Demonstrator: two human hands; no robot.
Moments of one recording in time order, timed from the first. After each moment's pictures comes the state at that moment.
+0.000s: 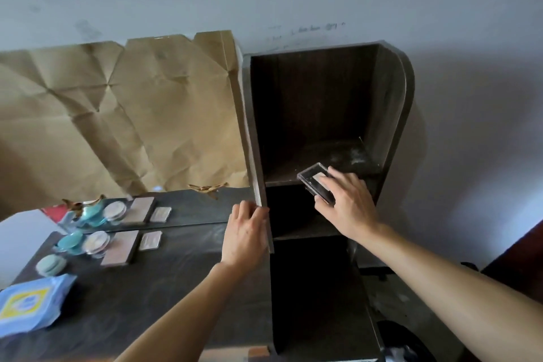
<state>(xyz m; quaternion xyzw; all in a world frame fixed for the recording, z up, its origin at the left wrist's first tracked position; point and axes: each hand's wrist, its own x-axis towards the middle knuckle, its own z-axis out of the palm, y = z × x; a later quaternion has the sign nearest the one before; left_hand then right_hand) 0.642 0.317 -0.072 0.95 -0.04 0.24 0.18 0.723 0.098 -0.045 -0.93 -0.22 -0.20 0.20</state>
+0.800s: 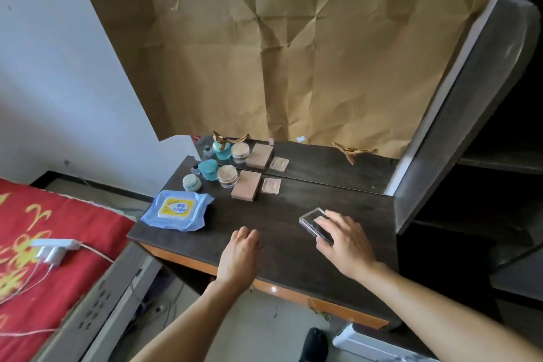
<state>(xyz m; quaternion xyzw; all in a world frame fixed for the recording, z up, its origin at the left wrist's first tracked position) 0.444 0.587 -0.160 0.96 0.19 0.08 0.18 0.583 0.384 -0.162 -0.91 -0.36 -0.02 0.21</state>
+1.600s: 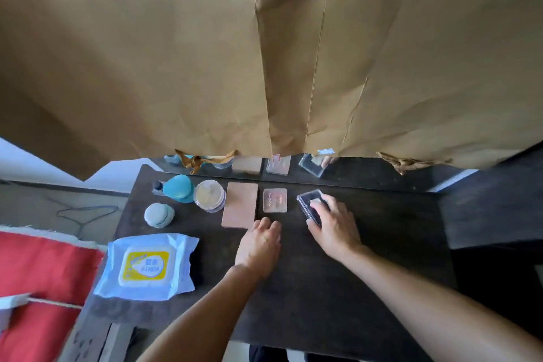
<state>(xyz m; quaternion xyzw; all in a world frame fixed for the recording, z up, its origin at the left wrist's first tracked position) 0.621 0.711 -0.242 0.98 0.08 -0.10 0.16 0.713 0.546 -0.261 -0.95 -0.22 0.10 0.18</state>
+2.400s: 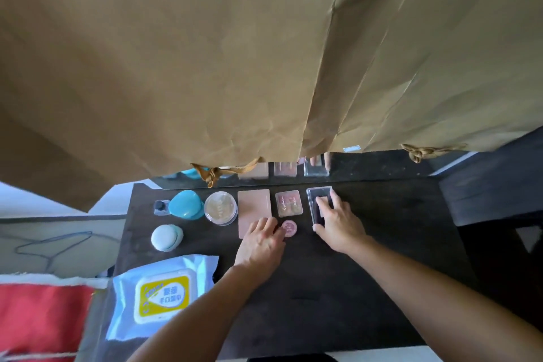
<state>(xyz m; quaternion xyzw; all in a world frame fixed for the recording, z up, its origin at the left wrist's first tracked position) 0.629 0.787 -0.266 0.98 -0.13 -0.02 0.13 0.708 0.598 -0.259 -0.97 -0.10 0.22 0.07</state>
